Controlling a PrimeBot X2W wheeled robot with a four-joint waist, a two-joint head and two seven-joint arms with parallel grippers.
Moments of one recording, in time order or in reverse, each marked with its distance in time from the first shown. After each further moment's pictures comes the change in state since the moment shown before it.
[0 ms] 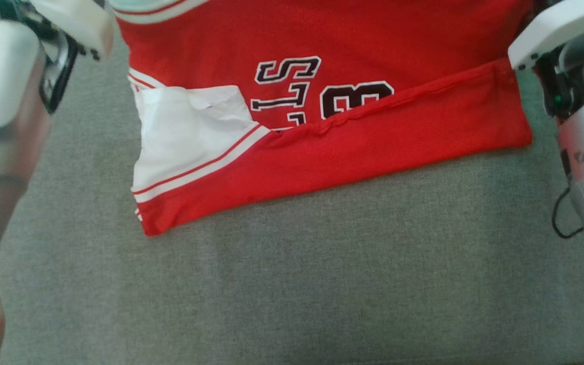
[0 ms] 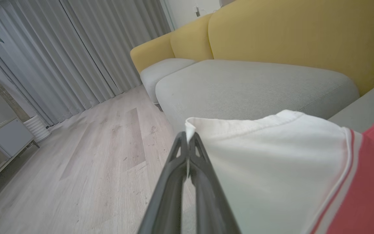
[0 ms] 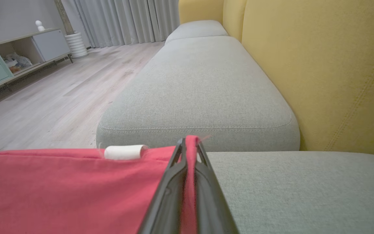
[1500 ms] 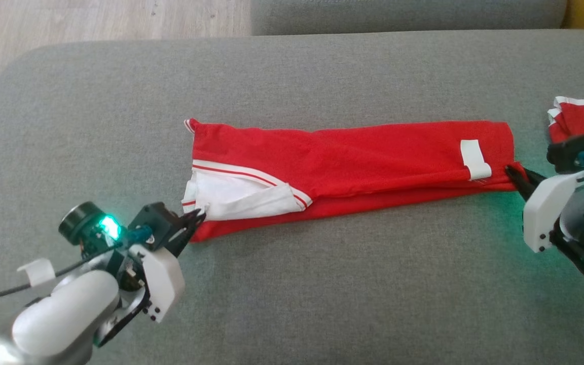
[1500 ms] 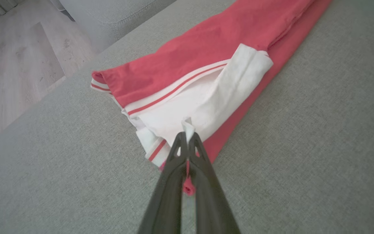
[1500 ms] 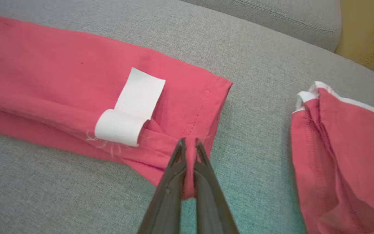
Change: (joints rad) left arm 0.626 0.262 -0.242 -0.649 -0.071 0.046 0.377; right arm 0.365 -0.346 0.651 -0.116 0.371 0.000 0.168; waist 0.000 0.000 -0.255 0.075
